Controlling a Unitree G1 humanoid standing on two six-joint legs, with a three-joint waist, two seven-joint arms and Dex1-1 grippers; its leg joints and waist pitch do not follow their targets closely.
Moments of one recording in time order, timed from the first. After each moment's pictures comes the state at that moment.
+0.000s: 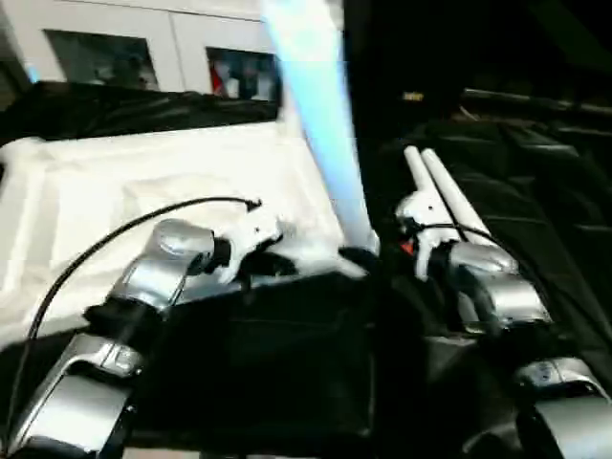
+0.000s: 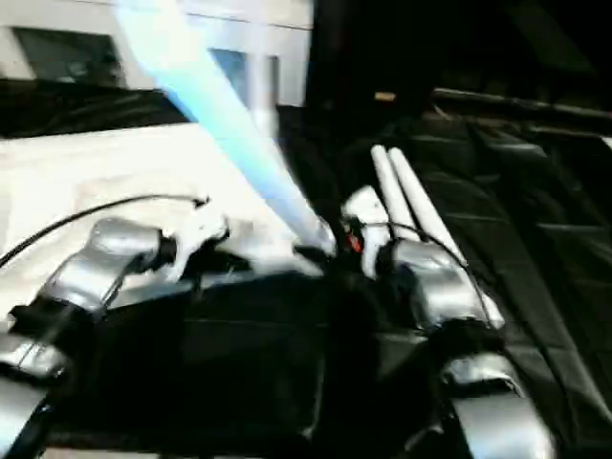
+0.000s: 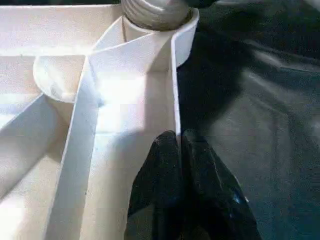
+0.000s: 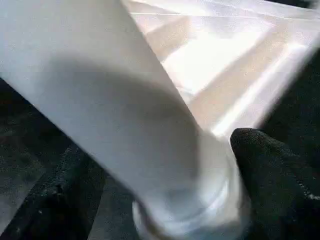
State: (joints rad) left arm -0.67 0.40 -0.29 0.57 0.03 0.17 -1.20; right arm -0.61 -0.31 0.09 0.69 0.19 0.05 1.02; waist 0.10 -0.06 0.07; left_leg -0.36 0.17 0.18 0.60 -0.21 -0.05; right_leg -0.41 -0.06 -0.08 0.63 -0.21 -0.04
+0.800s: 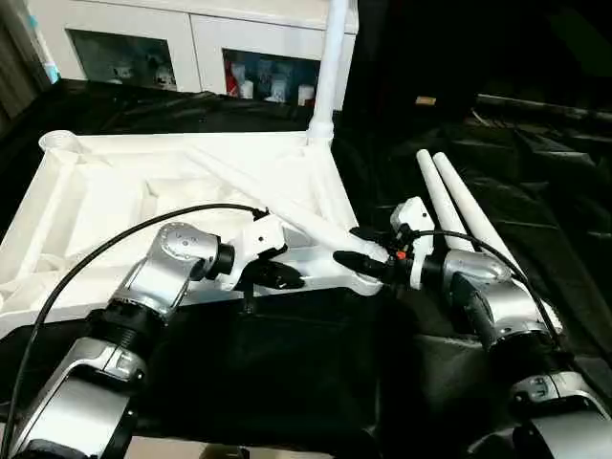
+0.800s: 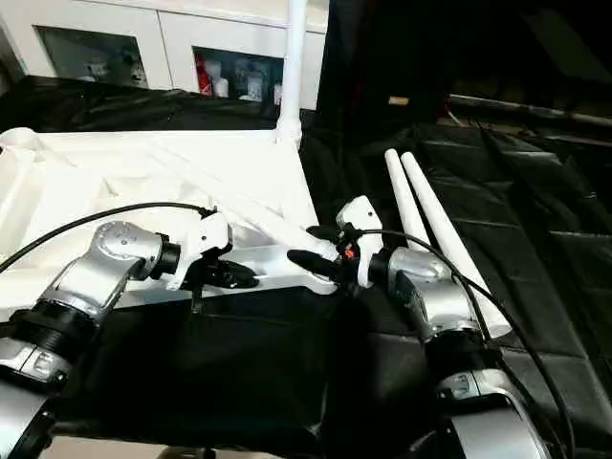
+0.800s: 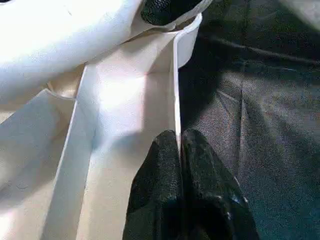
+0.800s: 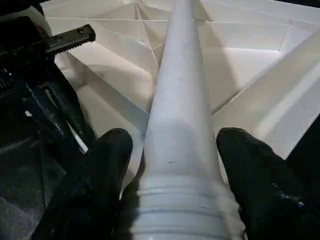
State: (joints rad) left arm -0.66 0.40 -0.29 0.57 0.02 0.14 -1.24; right arm -0.56 -0.29 0.09 0.61 0.20 0.12 0.99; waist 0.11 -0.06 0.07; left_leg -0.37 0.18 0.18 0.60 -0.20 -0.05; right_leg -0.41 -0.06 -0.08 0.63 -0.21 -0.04
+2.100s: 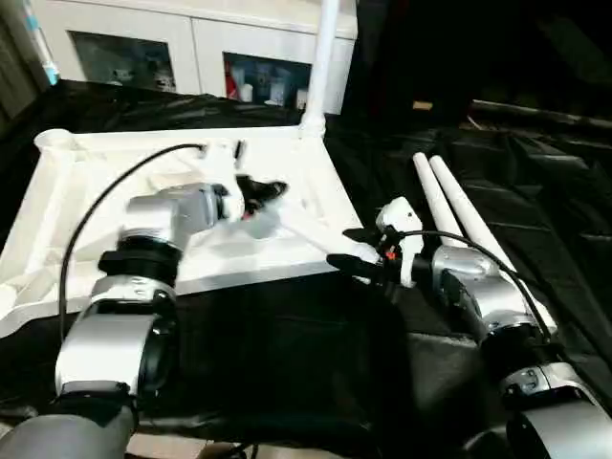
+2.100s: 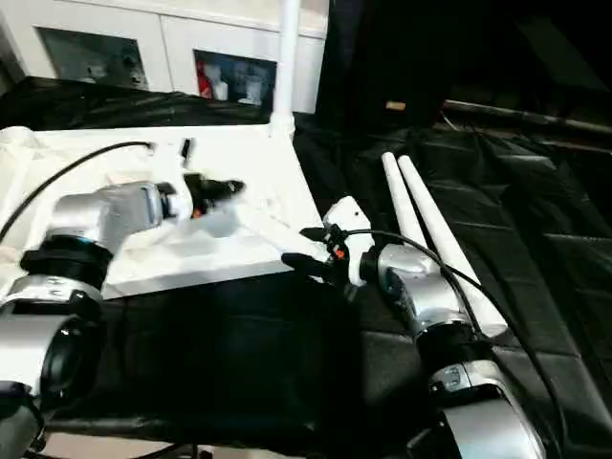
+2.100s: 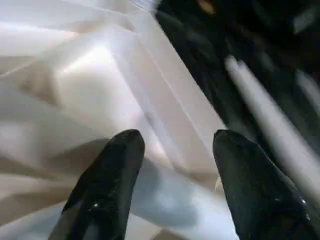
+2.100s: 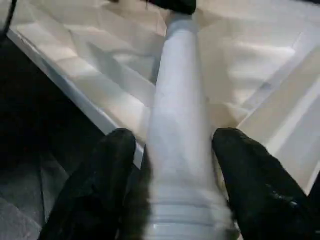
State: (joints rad) left arm -0.99 0.25 0.35 0.88 -0.35 0.73 -0.40; right arm -0.60 -0.26 0.12 0.63 0.16 0.10 0.96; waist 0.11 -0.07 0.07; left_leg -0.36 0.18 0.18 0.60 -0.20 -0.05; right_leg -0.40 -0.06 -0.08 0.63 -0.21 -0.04
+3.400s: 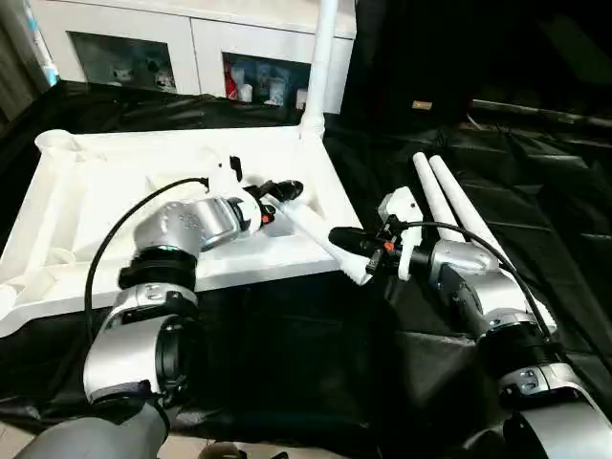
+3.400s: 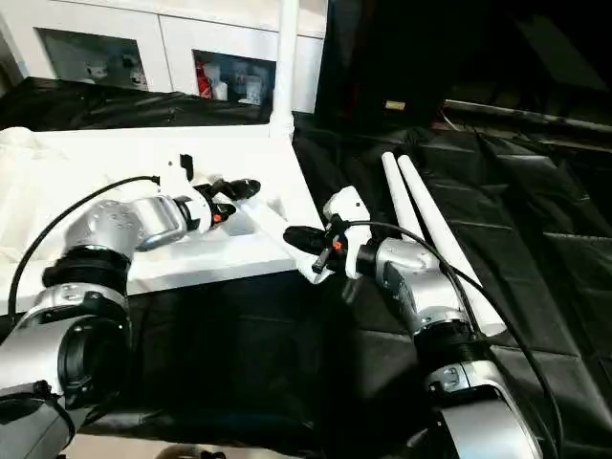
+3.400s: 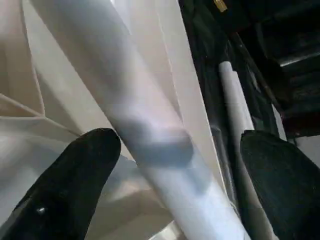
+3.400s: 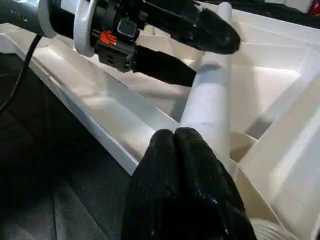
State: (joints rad) left arm -0.95 0.11 0.42 0.90 -0.45 0.78 -0.23; right arm -0.59 -0.25 0.11 0.59 0.19 0.13 0.97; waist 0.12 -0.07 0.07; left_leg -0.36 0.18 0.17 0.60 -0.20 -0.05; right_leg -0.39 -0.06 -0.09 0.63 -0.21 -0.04
